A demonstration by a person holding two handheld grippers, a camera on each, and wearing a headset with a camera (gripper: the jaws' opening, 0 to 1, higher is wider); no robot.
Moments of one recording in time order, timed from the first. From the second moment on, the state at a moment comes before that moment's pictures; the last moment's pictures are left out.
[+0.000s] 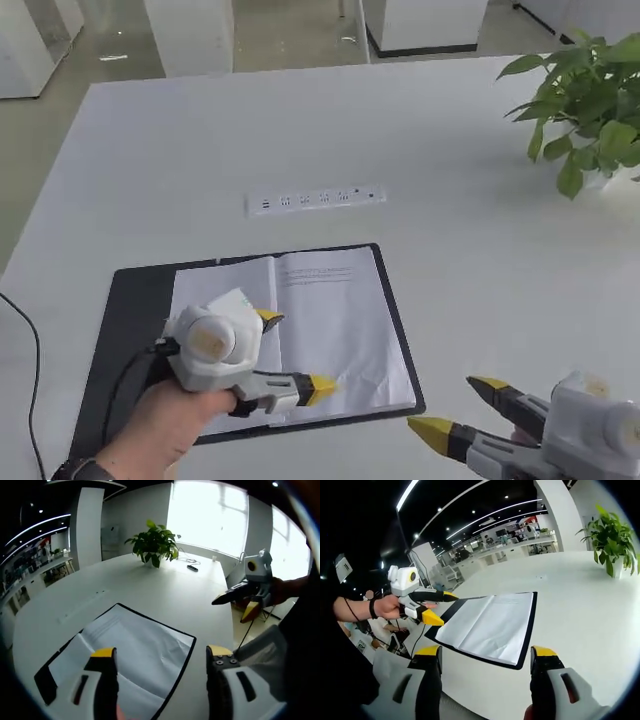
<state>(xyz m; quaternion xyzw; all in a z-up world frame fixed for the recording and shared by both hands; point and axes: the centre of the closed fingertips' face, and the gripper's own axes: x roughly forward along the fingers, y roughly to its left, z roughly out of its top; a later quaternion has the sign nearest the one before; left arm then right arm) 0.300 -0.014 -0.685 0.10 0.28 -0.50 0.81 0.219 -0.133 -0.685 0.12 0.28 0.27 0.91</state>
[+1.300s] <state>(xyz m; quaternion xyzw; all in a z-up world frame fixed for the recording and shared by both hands) 0.304 -0.121 -0.800 0.13 0.36 -0.48 0.79 0.214 -0.149 -0.695 0.14 0.29 0.26 0.91</state>
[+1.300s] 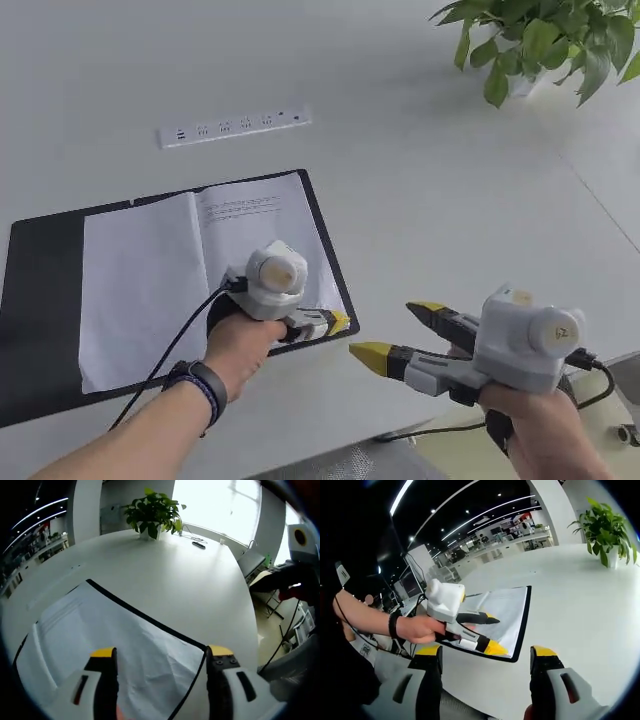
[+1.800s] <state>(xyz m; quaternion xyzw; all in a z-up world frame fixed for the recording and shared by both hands) 0.314 -0.111 -0.807 0.16 0.35 -0.47 0.80 0.218 -0.147 -0.704 0.14 0.31 0.28 0.90</state>
